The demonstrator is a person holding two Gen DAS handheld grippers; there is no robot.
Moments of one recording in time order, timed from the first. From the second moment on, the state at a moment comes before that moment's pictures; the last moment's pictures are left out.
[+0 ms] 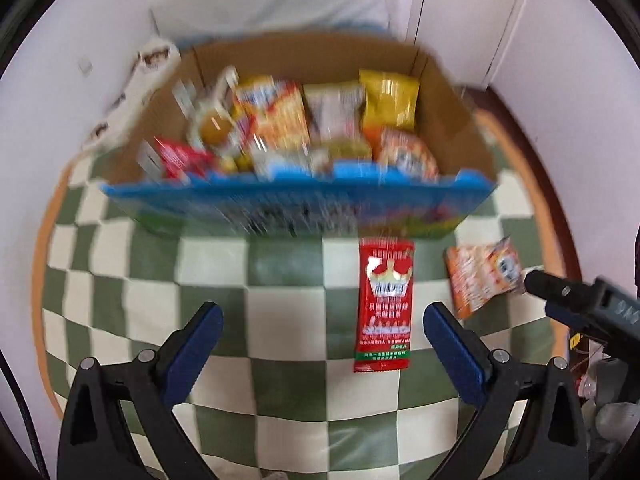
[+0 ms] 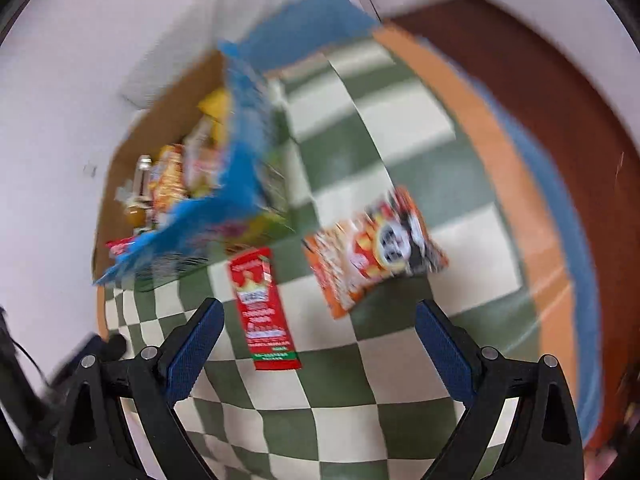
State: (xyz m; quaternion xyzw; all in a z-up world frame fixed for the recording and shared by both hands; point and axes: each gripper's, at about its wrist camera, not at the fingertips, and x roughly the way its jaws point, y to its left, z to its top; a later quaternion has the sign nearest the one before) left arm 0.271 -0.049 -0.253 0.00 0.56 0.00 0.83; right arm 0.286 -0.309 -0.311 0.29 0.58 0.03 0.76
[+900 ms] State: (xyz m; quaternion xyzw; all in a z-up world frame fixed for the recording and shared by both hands) left arm 0.296 -0.106 -0.371 0.04 0.67 0.00 0.74; right arm 0.308 -0.292 -0.408 0.05 0.67 0.05 0.74
